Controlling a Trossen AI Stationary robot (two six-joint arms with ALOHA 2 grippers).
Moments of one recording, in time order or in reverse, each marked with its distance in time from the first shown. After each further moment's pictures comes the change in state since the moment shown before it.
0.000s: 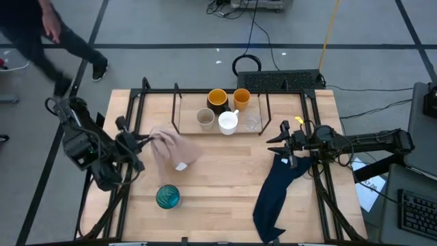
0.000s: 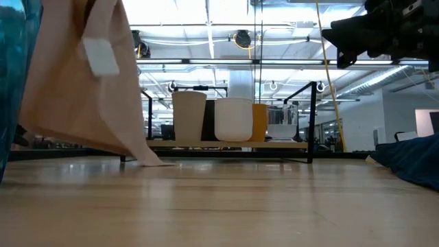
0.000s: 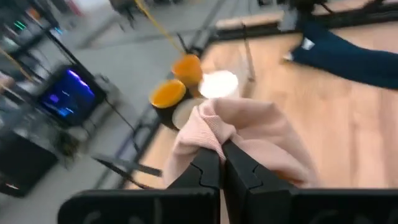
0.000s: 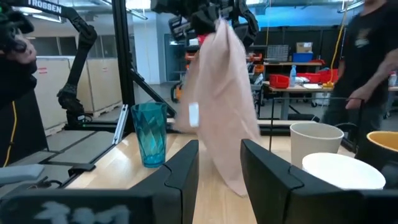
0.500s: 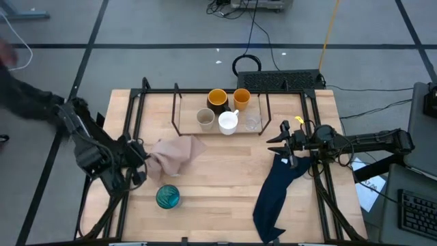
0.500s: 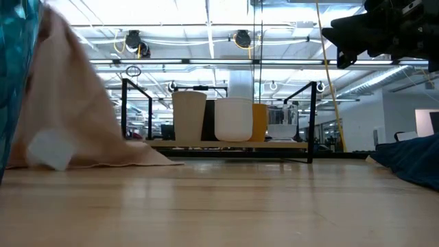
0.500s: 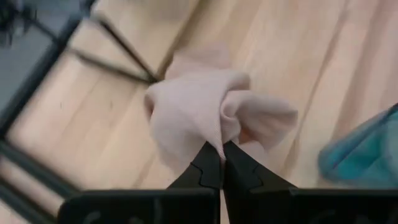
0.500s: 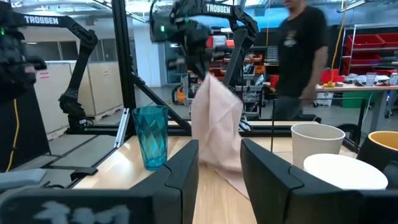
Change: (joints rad) left arm -0.037 -0.001 -0.210 0.006 0.452 -0.378; right arm 0.000 0.000 0.000 0.009 0.000 0.019
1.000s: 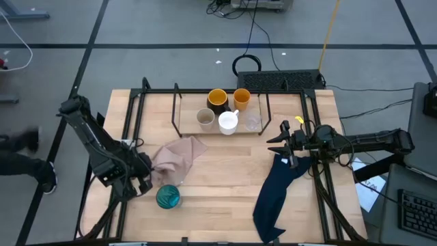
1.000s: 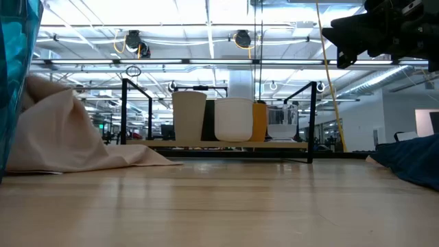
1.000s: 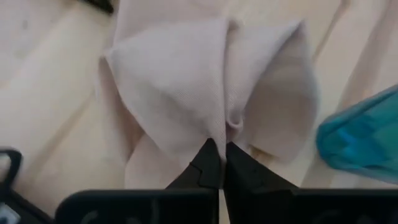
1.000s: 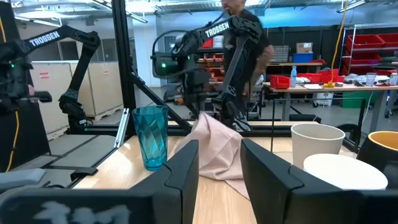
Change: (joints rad) left arm -0.056 -0.043 -0.429 0.436 0.109 -0.176; right arm 0.000 0.000 0.000 0.000 0.000 0.000
